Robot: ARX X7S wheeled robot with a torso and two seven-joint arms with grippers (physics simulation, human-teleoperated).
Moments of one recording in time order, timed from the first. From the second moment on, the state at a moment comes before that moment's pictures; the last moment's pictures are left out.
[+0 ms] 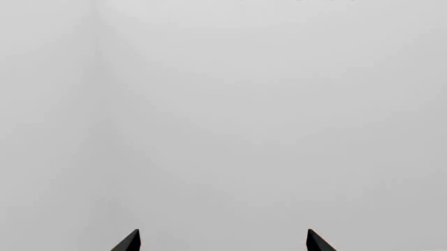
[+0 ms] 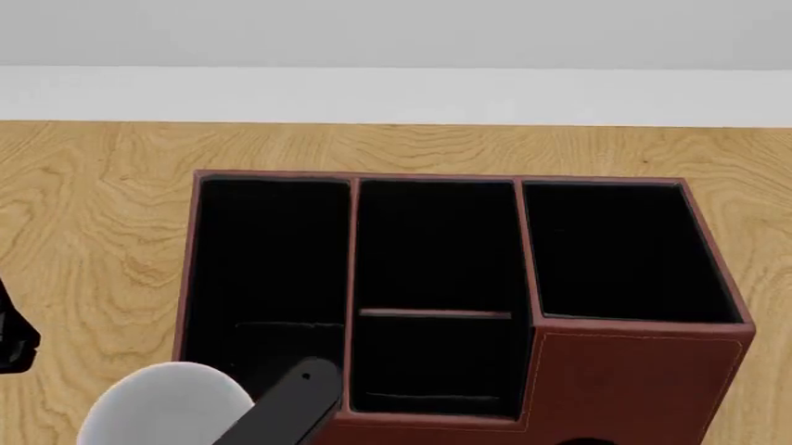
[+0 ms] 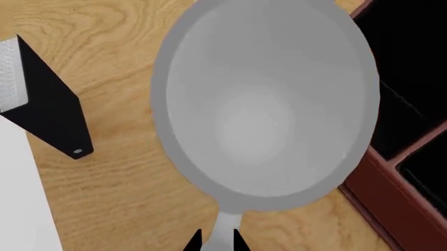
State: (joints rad) left arm -0.28 -0.39 0.01 0.96 -0.31 -0.83 -0.42; right arm 1.11 0.52 -0.92 -0.56 2.16 1.12 1.04
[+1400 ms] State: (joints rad) left arm -0.29 -0.42 0.02 0.96 -0.36 -0.82 -0.46; right arm 1.30 0.77 -0.79 -0.58 2.33 1.07 1.07
